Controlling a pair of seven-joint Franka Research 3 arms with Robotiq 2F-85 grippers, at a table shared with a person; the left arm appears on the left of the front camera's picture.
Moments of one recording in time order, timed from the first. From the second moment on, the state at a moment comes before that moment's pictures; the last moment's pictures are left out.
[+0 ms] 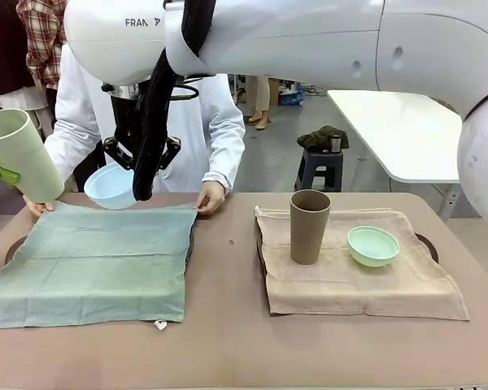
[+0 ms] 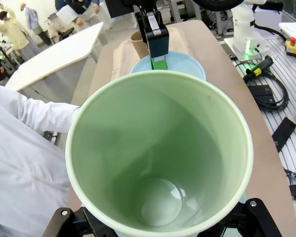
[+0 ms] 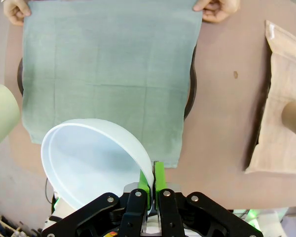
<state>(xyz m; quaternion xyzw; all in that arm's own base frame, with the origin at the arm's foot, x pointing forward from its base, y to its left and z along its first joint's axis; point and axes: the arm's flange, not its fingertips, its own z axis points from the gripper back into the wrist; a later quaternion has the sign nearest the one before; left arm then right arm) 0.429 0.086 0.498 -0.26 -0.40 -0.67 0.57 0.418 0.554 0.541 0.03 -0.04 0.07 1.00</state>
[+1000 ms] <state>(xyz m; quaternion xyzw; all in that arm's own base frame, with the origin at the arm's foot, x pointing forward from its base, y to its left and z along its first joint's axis) 0.438 0.087 0.473 -0.27 -0.39 -0.67 0.57 0.430 0.556 0.517 0.03 -0.04 0.08 1.00</state>
